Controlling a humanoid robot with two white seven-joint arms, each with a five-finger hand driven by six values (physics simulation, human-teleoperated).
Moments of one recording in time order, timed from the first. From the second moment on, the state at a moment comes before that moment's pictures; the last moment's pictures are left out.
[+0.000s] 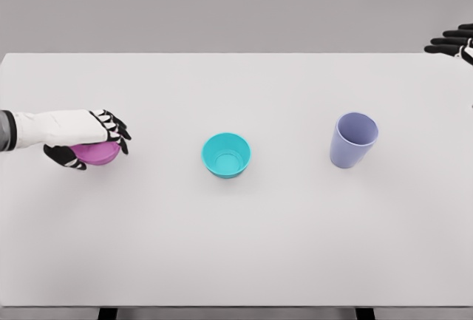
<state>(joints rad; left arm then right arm) -0.70 1.03 -0.84 -1.57 -0.26 -0.44 -0.61 -0.13 -0.92 -0.26 -1.75 0.24 -0.61 0.61</state>
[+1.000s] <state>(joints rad) -0.74 0.99 -0.83 -1.66 -0.26 -0.46 -0.61 -0.12 -0.95 -0.28 -1.75 0.24 -0.61 0.61</state>
